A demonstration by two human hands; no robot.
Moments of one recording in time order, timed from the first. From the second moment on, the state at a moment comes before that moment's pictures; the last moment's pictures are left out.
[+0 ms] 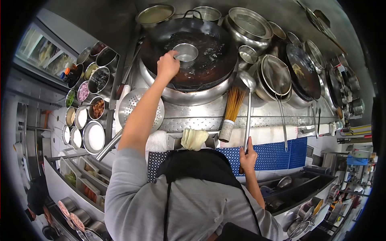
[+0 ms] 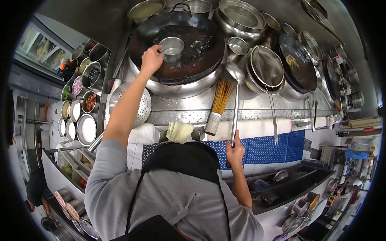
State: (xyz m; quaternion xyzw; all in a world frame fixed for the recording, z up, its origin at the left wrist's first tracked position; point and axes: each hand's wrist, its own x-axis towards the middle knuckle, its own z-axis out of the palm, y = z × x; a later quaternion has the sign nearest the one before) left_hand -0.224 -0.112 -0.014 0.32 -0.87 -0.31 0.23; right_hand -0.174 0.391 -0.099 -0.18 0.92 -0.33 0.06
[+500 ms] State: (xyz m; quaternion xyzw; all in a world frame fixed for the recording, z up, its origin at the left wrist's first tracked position) left_hand -0.163 -0.010 -0.031 0.07 -0.91 -0.19 0.36; right_hand -0.270 0.218 0.021 -0.46 0.84 -0.30 -0.03
